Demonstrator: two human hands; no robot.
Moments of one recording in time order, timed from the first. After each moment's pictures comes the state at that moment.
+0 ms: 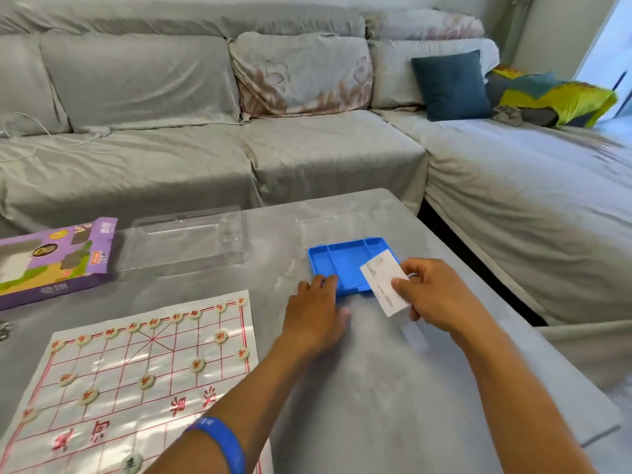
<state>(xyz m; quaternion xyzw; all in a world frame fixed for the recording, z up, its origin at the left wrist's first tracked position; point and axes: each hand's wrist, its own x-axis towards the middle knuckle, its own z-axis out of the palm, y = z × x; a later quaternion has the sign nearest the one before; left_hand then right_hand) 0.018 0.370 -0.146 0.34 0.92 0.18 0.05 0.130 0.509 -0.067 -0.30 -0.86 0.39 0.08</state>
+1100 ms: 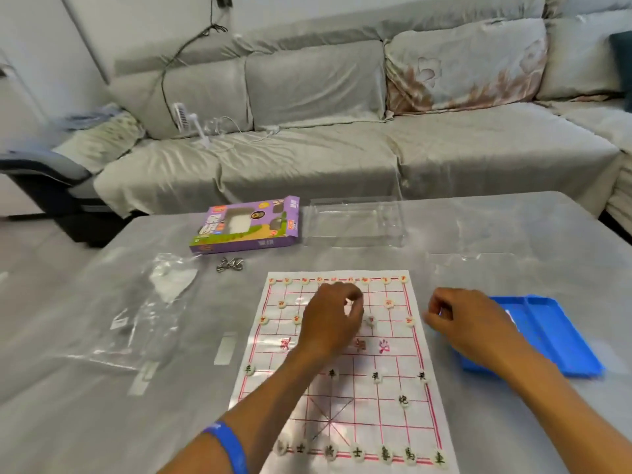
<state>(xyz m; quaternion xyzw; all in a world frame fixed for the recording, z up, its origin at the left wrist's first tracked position) 0.013 0.138 -0.130 0.19 0.92 0.34 -0.06 0.083 0.342 -0.096 -0.10 -0.97 0.22 0.01</state>
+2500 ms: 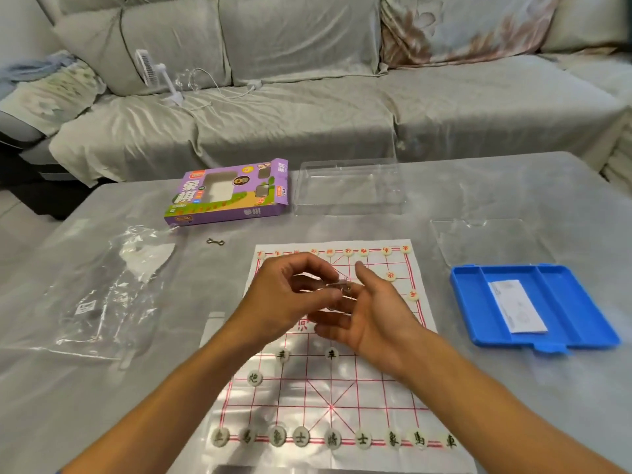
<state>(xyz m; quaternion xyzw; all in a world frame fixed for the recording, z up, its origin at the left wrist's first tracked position) 0.019 0.069 -0.079 0.18 0.76 0.61 0.13 0.060 0.213 -0.099 -0.23 -0.40 0.86 -0.20</state>
